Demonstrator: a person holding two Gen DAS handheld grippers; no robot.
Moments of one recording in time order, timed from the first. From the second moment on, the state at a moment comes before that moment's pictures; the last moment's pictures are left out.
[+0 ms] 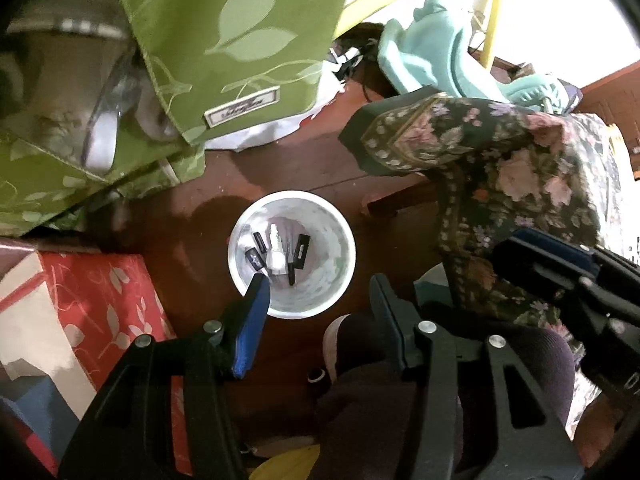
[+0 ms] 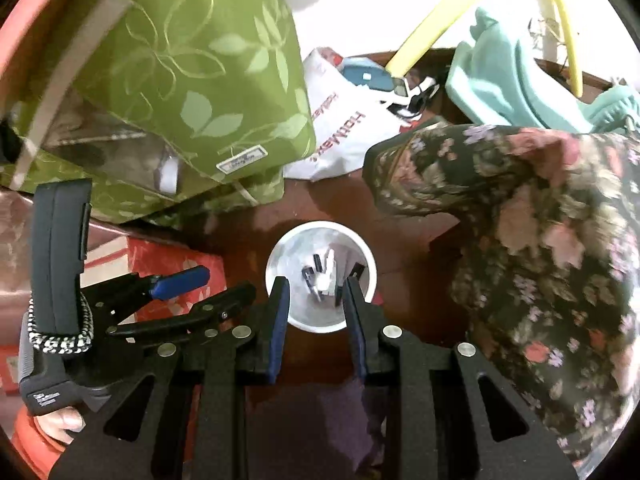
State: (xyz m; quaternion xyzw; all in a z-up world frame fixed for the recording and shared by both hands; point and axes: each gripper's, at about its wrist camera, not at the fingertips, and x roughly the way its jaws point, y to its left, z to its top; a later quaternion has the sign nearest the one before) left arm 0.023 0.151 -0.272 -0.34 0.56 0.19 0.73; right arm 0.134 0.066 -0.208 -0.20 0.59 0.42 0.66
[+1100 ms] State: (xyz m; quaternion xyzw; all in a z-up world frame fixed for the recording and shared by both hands) left arm 0.154 -0.040 -0.082 -0.16 0.42 0.11 0.89; right arm 0.227 -0.197 -0.053 -0.10 0.38 0.26 0.88
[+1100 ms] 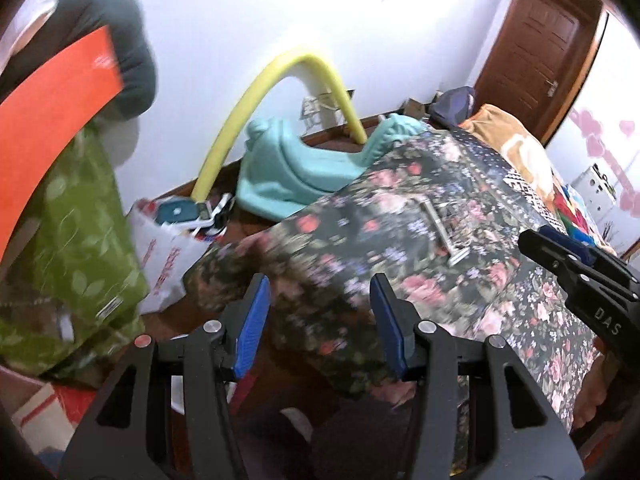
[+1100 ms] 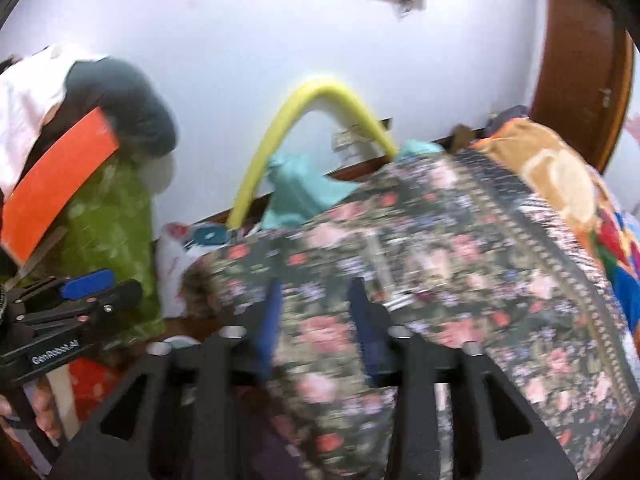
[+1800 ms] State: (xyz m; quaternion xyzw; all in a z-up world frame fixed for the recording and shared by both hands) left arm 0.301 -0.088 -0.148 -0.17 0.49 0.07 0.86; right arm 0.377 -0.269 -0.138 0.01 0.50 0.24 0.83
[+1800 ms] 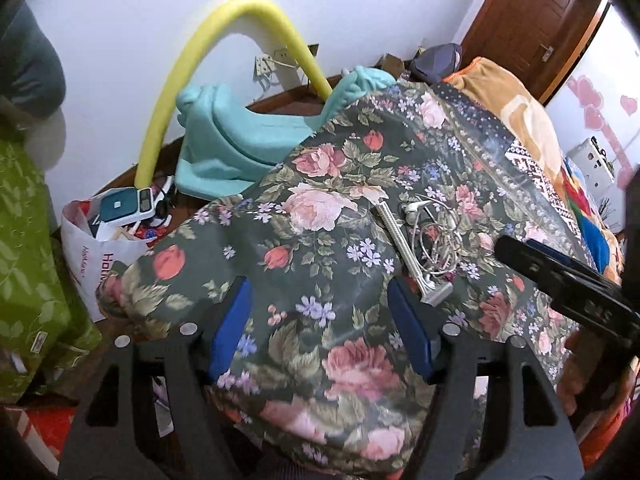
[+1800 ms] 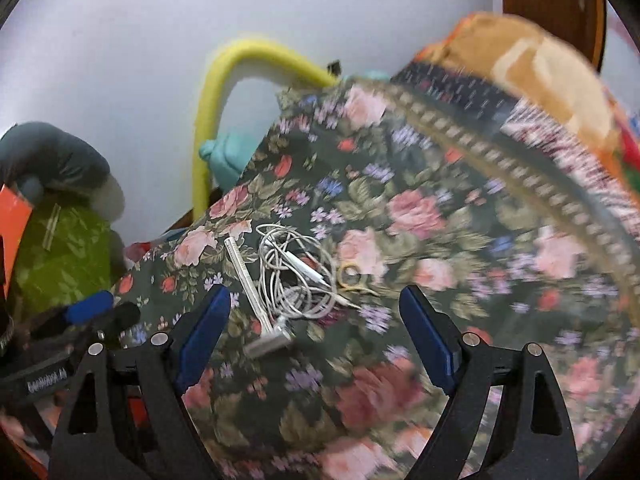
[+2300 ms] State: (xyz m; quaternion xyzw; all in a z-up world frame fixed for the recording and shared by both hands) left arm 0.341 -0.101 -0.169 -0.18 0.51 0.03 0.84; right arm 0.409 -0.257 -0.157 0.03 0.53 0.28 0.80
